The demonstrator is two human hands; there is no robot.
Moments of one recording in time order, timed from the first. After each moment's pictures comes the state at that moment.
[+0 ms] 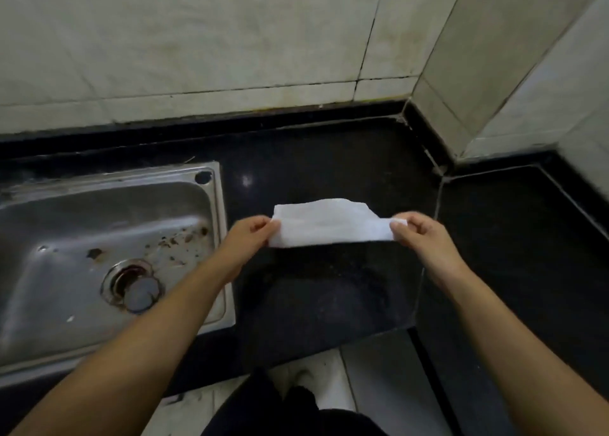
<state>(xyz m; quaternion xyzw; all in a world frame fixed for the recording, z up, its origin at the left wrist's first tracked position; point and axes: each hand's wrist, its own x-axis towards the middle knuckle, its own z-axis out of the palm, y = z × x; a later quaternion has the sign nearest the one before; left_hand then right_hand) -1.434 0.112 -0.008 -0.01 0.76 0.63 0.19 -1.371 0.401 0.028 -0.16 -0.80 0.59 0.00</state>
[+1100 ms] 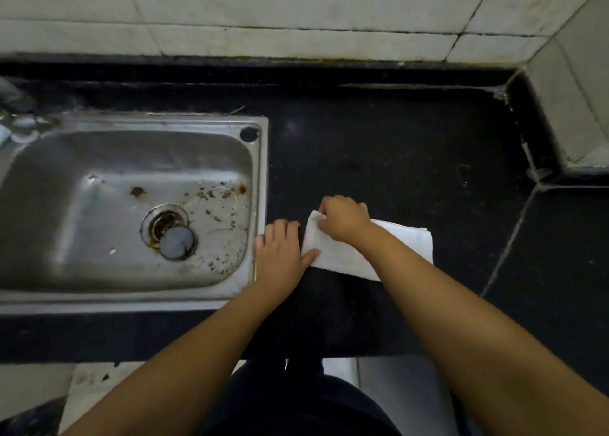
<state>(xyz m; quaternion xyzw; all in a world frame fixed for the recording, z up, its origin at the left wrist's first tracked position) -1.408 0.121 -0.091 -0.01 0.99 0.12 0.06 -1.496 0.238 -0.053 0.06 -0.96 0.08 -0.27</state>
